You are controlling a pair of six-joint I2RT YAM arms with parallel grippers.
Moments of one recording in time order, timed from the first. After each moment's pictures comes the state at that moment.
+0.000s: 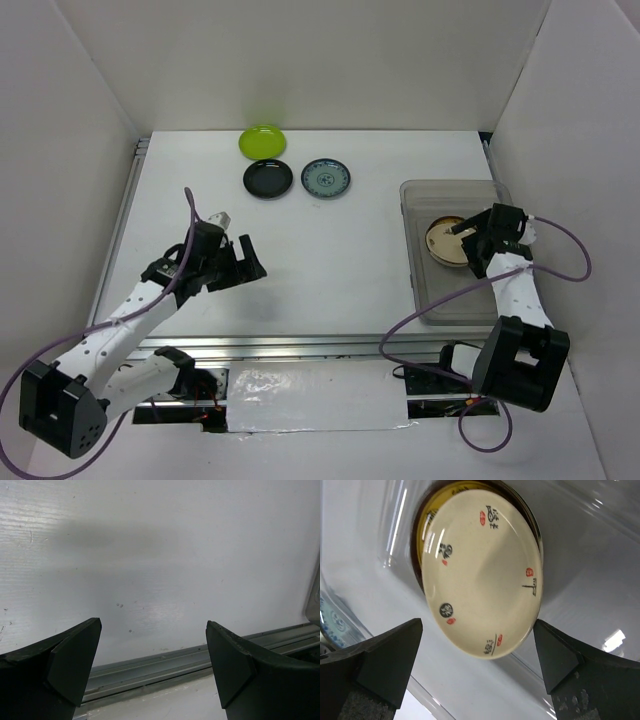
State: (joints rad) left arm -0.41 0.98 0.73 -0.59 0.07 -0.67; right arm -0.32 1.18 0.75 -0.42 0.04 0.85
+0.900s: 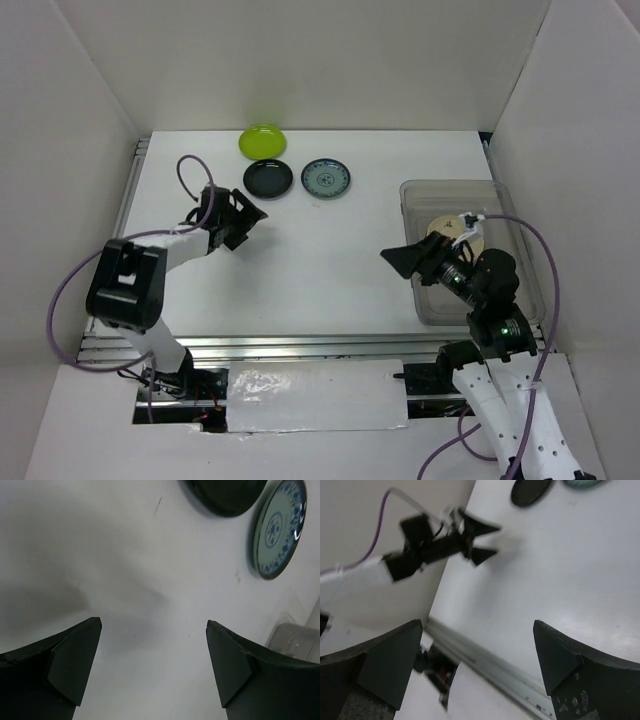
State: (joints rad) left arm -0.19 1.61 0.84 0.02 0.06 -0.99; right arm 0.14 0.45 0.66 -0.38 -0.43 0.77
